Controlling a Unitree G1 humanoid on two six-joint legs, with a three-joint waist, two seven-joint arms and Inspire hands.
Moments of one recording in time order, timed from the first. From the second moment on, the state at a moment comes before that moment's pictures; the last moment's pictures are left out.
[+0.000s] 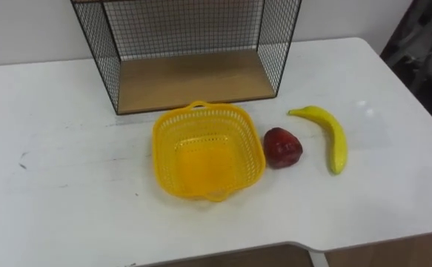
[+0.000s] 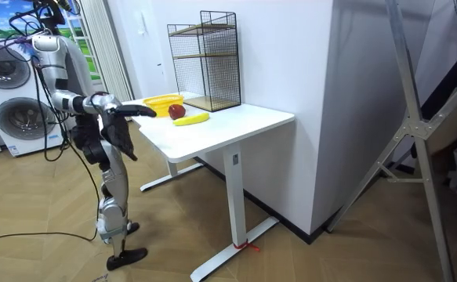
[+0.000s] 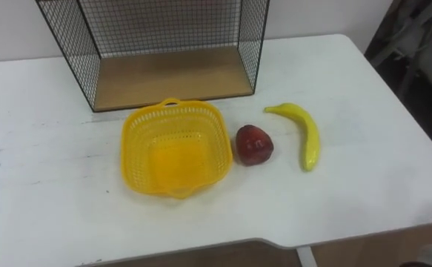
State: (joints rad) left arm 0.30 0.18 0.24 1.07 0.21 0.00 0.08; right arm 0.11 -0.23 -0.60 0.08 0.59 -0.21 -0.95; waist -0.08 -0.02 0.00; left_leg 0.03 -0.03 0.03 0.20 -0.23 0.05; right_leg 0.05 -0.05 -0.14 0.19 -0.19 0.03
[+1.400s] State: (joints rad) left arm 0.30 0.22 0.09 1.04 0.23 0.00 0.08; right arm 0.09 -0.35 -0.13 0.06 0.14 -0.13 -0.15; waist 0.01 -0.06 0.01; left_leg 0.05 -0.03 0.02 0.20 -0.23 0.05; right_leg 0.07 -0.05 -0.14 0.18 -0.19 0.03
